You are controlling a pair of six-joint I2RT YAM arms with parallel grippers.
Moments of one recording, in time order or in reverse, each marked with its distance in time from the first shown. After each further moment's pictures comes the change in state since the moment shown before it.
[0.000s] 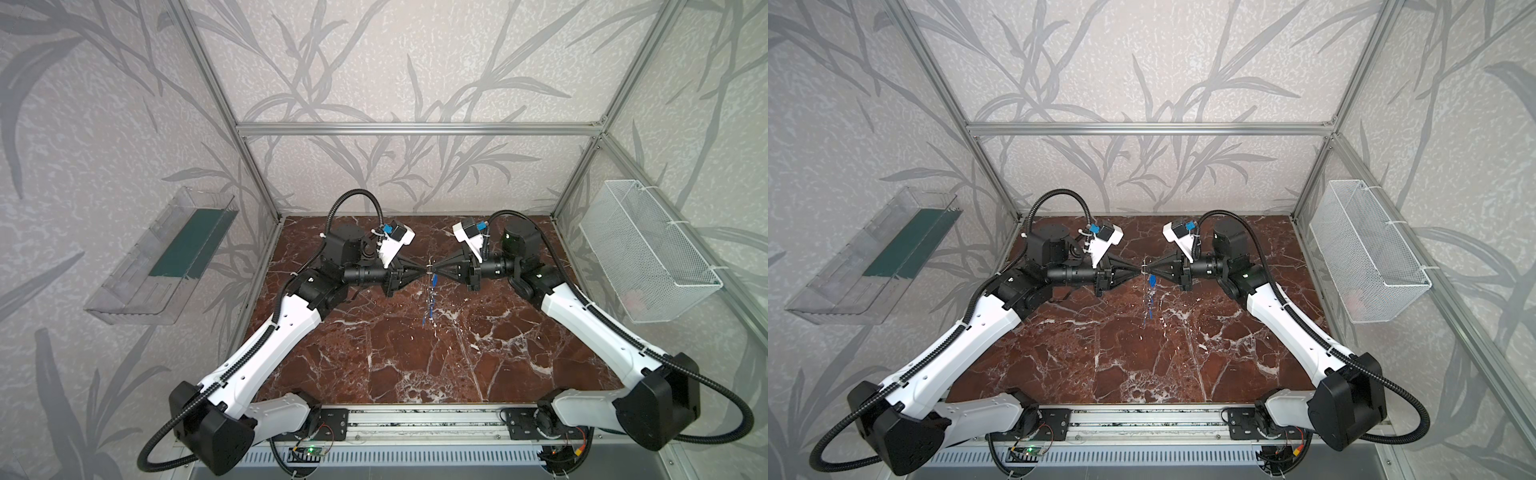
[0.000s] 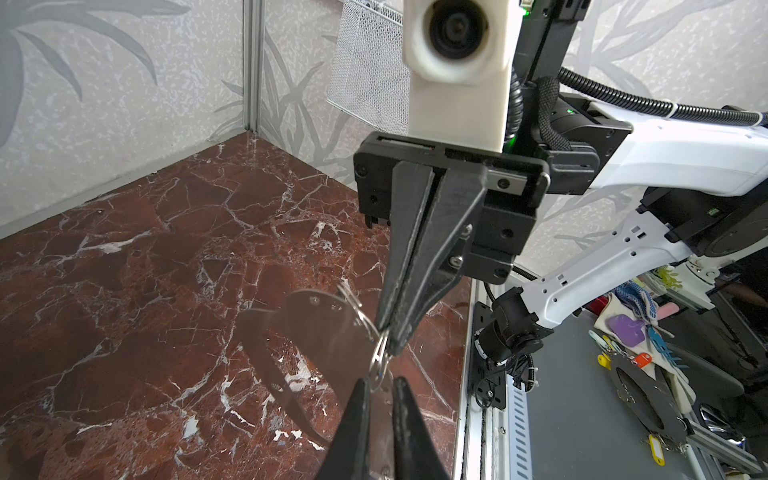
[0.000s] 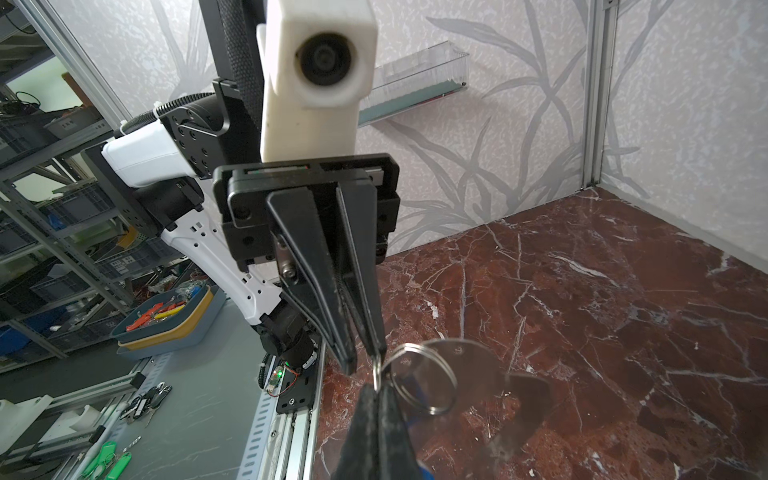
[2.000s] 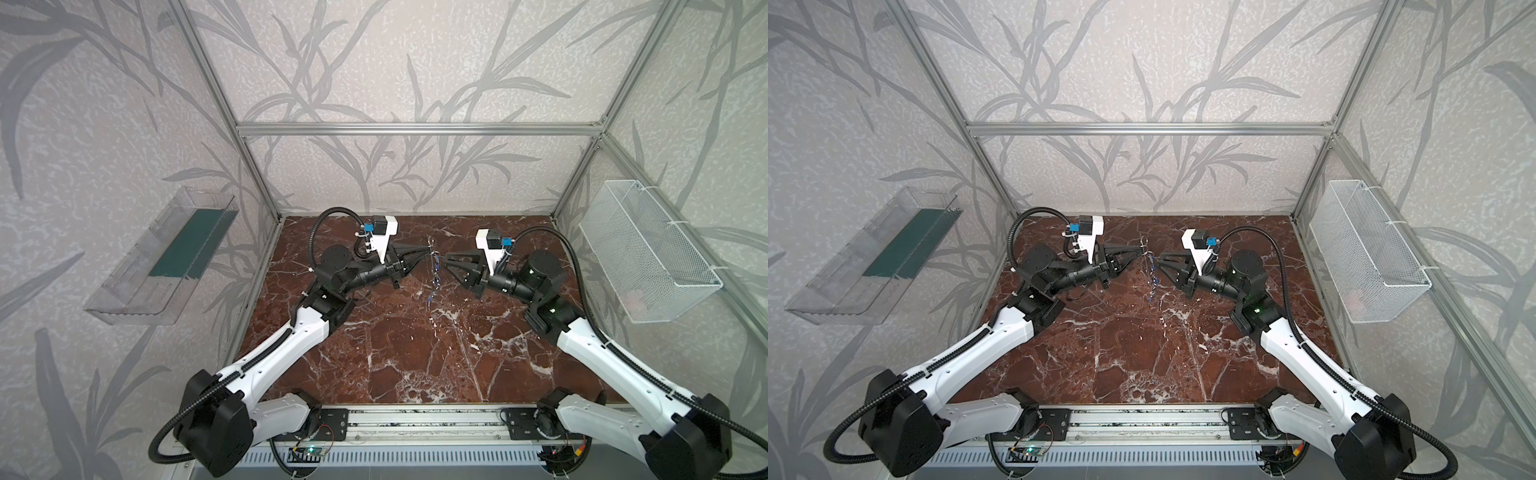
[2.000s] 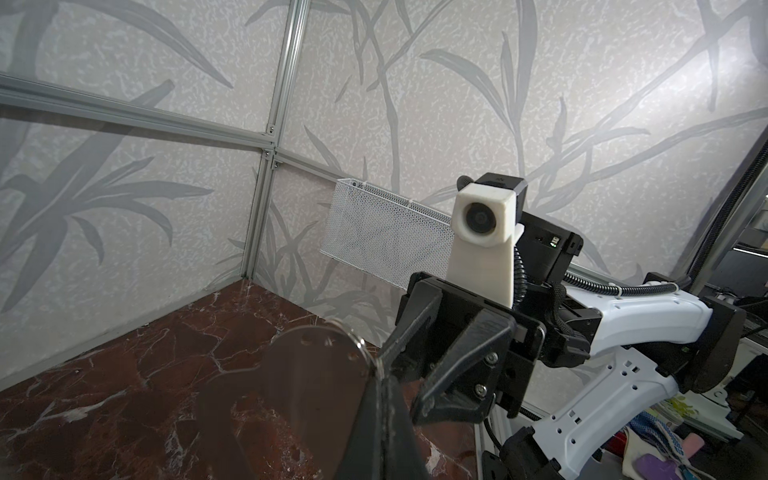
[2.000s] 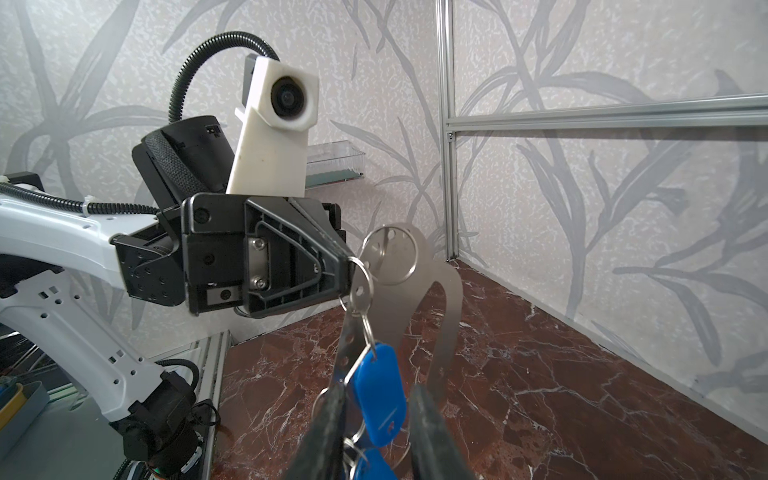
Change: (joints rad) left arm -0.013 -0.010 -0.296 0.893 -0.079 -0.394; right arm 0.058 -0.245 -0.270 0.343 0.451 0.079
